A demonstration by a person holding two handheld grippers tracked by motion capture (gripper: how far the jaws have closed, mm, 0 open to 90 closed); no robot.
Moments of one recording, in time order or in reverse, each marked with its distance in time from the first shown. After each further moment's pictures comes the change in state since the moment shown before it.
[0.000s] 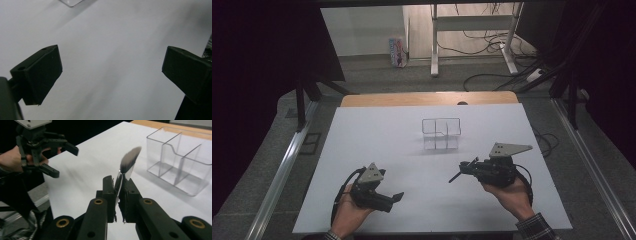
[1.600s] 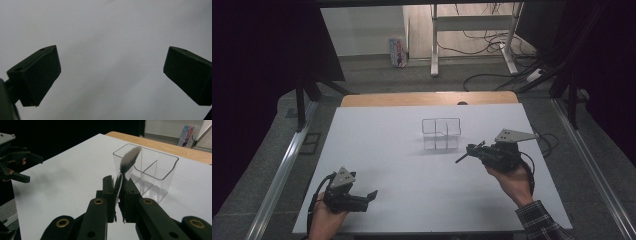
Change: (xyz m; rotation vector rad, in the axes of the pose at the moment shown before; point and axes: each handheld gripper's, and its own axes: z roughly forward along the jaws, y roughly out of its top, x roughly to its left) left arm 0.029 -0.044 -0.031 0.000 0.166 -0.099; right arm -0.028 0.019 -0.003 -0.063 -0.140 0.010
